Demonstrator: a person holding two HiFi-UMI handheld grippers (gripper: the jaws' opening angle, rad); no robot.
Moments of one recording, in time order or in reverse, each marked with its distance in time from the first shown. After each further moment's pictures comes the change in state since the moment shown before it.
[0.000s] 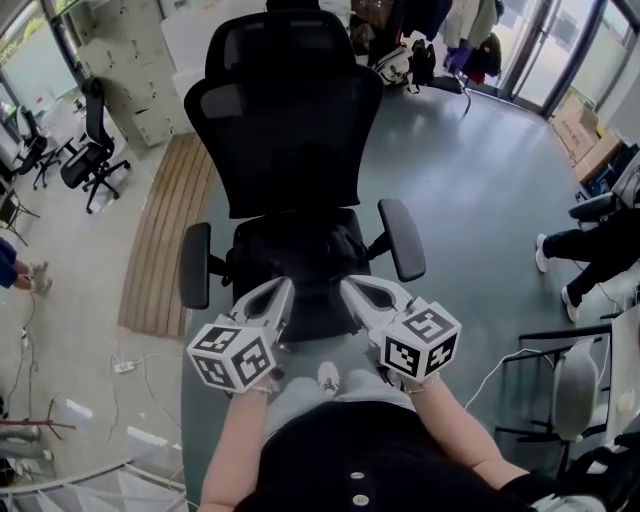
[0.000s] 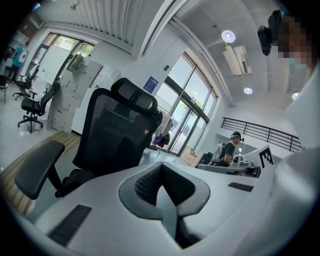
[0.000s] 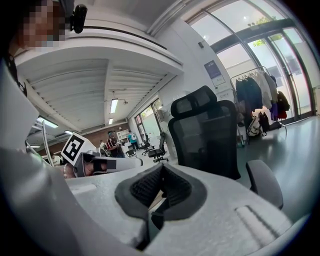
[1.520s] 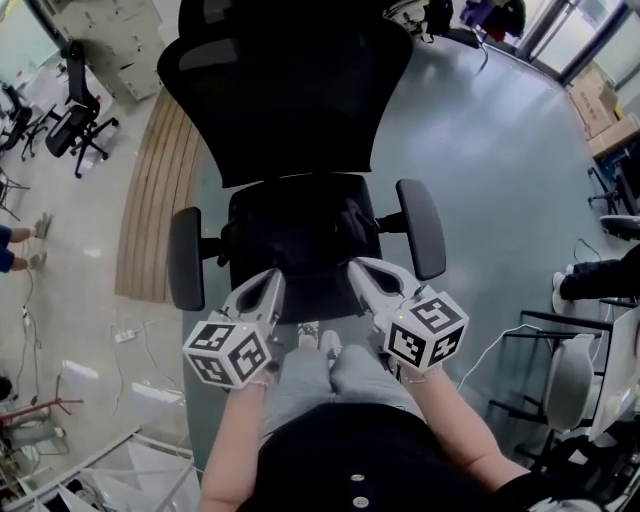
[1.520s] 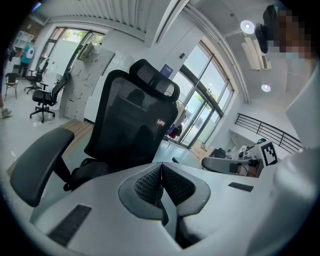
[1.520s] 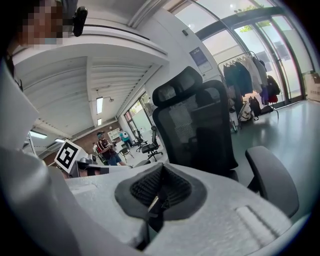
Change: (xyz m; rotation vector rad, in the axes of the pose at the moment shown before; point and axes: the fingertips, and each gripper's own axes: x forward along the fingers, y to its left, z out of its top) left arm 0.057 0.094 -0.009 -0.089 0.124 0.121; right arm 0.081 -0.079 -0.011 0.135 0.088 -0.068
